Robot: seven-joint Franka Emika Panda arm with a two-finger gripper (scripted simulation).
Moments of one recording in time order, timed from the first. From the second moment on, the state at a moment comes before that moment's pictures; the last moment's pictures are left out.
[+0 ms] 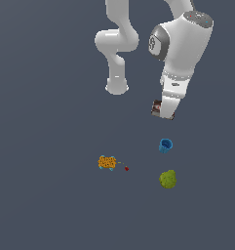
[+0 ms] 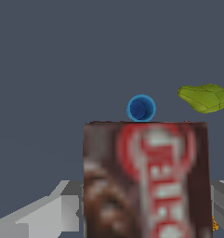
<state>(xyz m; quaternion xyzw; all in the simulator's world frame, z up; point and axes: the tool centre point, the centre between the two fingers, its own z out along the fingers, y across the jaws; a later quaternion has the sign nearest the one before) -0.076 0.192 0.245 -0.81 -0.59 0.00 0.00</state>
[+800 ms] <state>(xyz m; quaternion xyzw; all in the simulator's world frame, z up) -0.050 0.166 0.390 -0.81 -0.59 0.00 0.00</state>
